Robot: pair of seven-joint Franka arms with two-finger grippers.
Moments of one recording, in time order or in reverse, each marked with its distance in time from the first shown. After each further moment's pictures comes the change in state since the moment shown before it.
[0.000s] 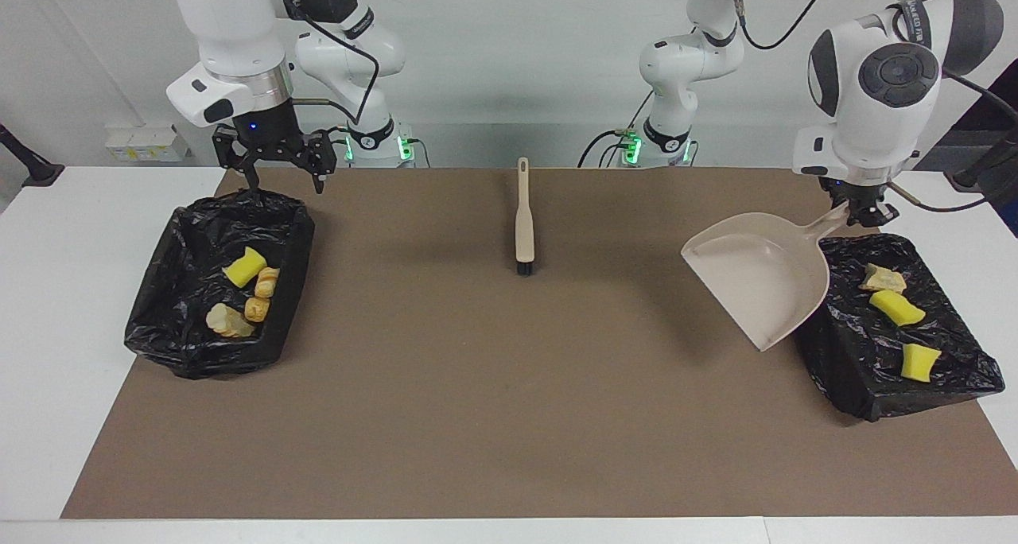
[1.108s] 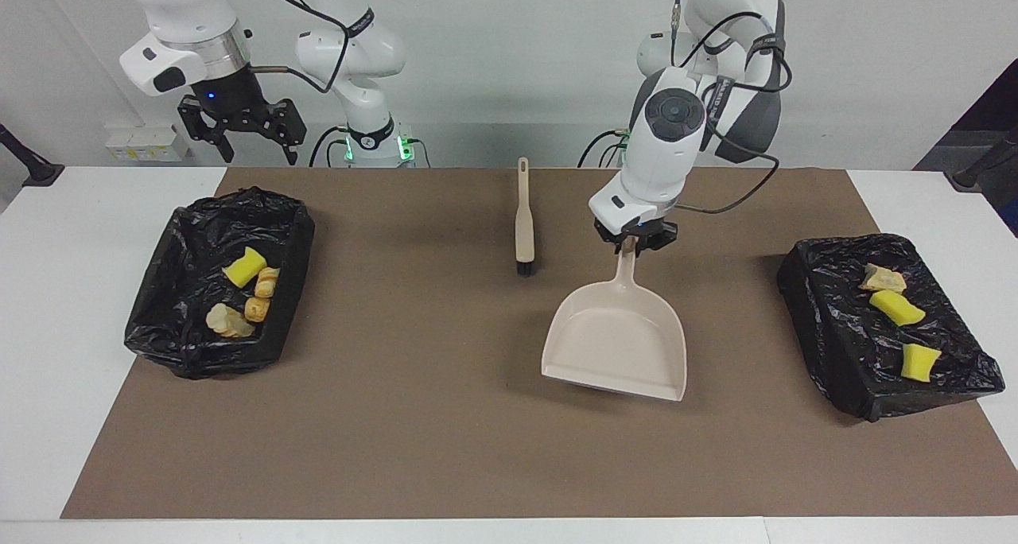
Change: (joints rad) left arm -0.375 0.160 -0.007 -0.039 -0.406 0.296 -1.260; right arm -0.052 -0.048 -0.064 0.025 0.060 -0.111 -0.057
